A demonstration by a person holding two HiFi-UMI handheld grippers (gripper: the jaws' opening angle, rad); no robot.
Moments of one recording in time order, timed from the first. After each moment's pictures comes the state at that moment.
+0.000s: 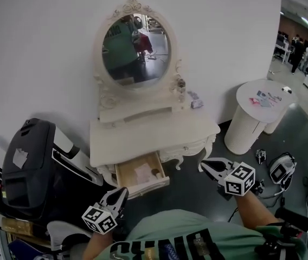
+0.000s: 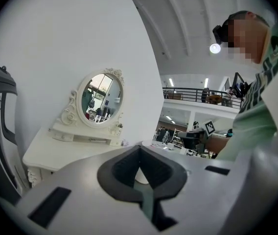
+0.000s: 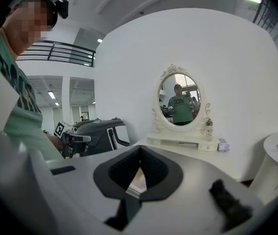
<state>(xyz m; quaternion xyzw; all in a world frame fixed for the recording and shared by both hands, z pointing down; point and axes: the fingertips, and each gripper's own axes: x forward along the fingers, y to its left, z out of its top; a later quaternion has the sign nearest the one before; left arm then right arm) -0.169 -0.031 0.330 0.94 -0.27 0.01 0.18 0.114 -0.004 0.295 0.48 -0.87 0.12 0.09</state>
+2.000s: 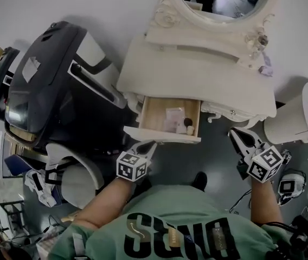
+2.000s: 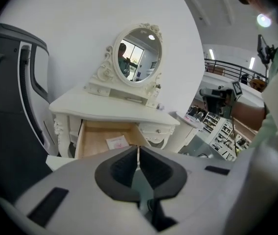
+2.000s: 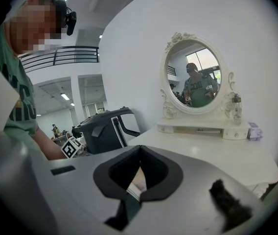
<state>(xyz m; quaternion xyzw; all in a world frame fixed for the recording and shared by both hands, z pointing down) -0.165 -0.095 0.554 0.84 -0.41 0.18 0.30 0.083 -0.133 0.398 0.37 -0.90 0.18 0.12</state>
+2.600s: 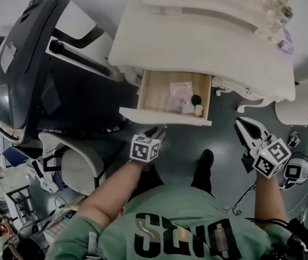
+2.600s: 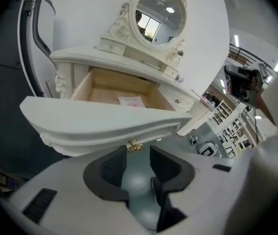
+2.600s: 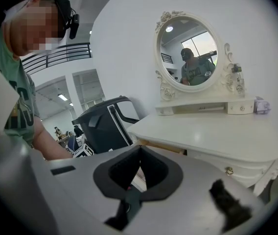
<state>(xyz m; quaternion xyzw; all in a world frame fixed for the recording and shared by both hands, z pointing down) -0.165 -0.091 0.719 0.76 -0.41 0.30 0.40 0.069 -0.147 0.501 0.35 -0.89 0.25 0.14</state>
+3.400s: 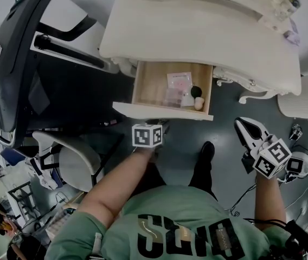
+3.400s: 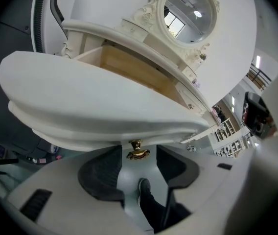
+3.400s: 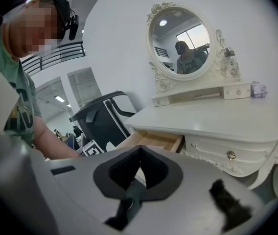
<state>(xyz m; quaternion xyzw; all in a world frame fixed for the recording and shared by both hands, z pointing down) -0.147 -0.114 0.764 0.70 -0.44 0.27 0.50 0.079 -0.141 0.552 0.35 -0.88 0.29 0.15</state>
